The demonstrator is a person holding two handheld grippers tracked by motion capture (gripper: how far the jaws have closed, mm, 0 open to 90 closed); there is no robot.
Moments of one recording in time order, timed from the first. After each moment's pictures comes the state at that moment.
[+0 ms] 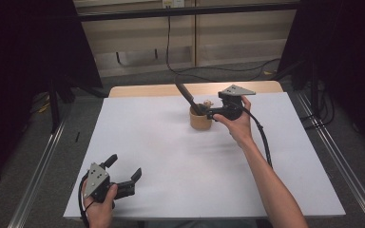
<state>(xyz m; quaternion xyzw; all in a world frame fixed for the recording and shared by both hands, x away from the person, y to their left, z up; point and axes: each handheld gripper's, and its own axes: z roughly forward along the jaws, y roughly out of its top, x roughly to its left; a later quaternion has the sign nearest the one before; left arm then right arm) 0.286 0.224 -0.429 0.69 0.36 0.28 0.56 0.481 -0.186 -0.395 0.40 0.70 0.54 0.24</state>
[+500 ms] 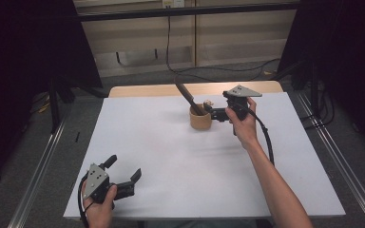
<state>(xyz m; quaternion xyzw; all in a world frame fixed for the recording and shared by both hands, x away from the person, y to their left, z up) 0.284 0.224 -0.429 0.69 0.36 0.28 0.57 0.469 -0.196 -0.390 0.41 0.68 0.54 0.26</state>
